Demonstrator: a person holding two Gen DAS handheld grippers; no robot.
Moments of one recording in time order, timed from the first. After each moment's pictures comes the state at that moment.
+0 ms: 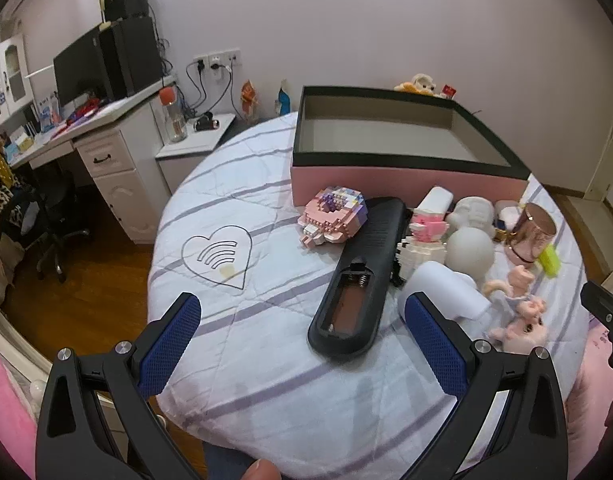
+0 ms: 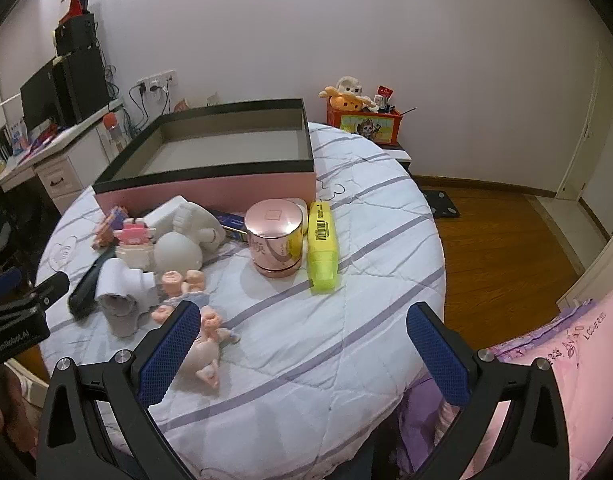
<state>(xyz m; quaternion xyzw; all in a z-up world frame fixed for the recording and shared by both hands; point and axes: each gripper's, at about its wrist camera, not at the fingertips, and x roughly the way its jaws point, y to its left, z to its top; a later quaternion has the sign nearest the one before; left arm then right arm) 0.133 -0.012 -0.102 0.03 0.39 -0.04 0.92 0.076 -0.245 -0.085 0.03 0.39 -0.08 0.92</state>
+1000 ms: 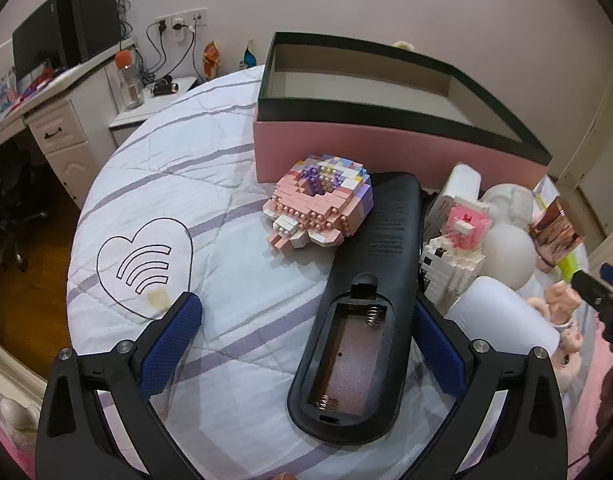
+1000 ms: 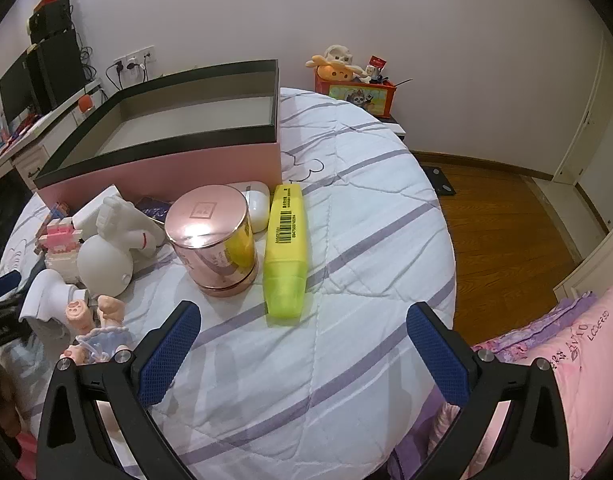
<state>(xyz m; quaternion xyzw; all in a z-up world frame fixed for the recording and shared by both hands) 0.199 -0.012 -0.143 0.00 0.45 -0.11 0.89 0.128 -0.275 -0.121 0.03 0.43 -0.10 0.90</state>
